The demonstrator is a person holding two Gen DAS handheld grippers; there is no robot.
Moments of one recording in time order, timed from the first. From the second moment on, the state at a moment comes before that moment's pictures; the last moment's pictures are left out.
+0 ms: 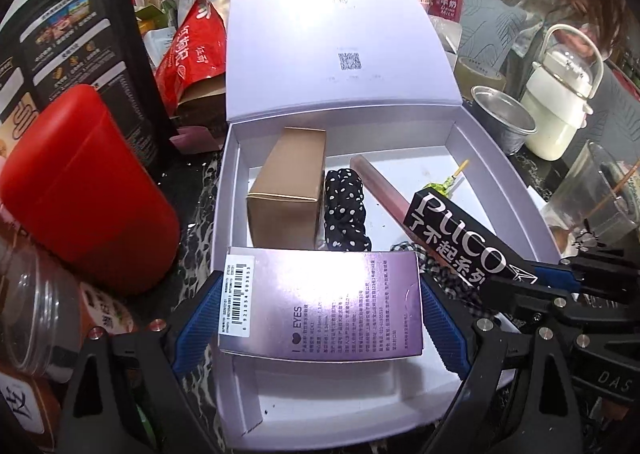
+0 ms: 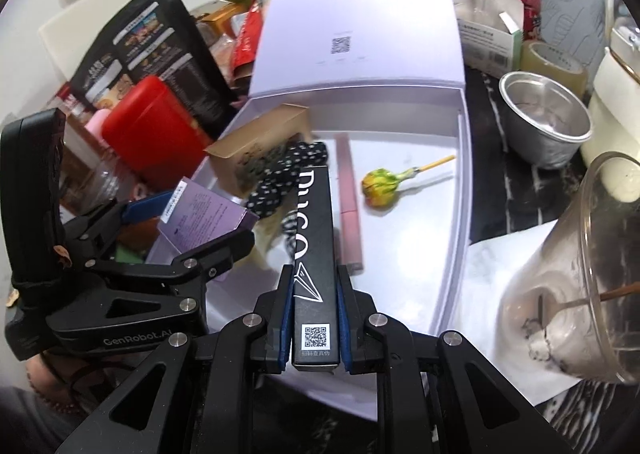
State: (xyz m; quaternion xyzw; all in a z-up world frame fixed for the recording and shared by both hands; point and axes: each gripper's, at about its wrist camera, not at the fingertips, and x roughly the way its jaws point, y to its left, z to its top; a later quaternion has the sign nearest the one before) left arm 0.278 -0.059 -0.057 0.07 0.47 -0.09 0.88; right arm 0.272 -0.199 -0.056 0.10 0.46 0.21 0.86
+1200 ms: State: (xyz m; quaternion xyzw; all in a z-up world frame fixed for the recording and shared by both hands) left arm 0.267 -0.061 -0.031 0.07 0.45 -0.05 0.89; right arm 0.258 -0.201 -0.035 0.03 0.43 0.15 0.89
